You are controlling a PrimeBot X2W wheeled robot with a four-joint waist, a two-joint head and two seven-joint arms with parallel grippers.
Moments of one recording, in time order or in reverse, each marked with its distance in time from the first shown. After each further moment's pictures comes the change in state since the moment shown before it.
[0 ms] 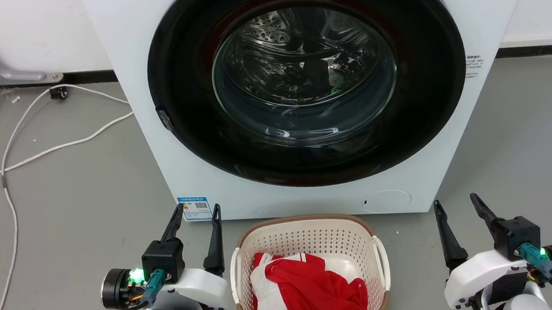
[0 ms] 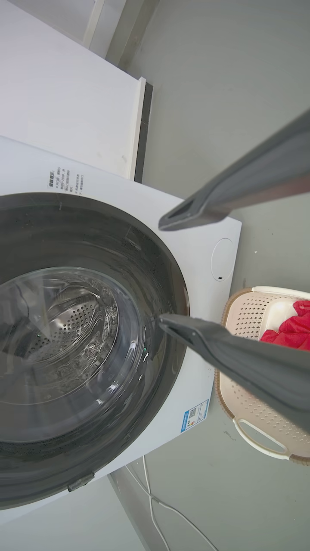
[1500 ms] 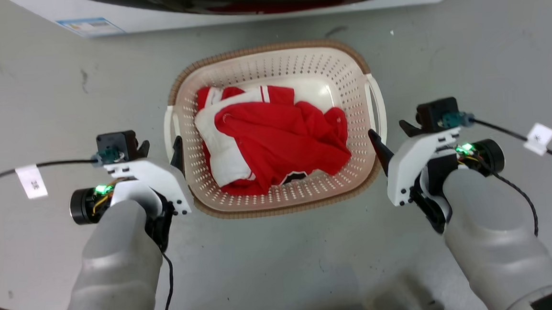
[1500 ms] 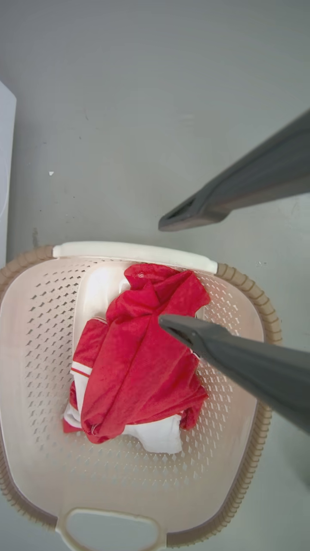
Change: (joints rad) left arm -0.664 0.062 0.054 0.851 -0.192 -0.105 0.050; right arm -0.676 0.002 0.286 0.734 0.270 0.000 0.107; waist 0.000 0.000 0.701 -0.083
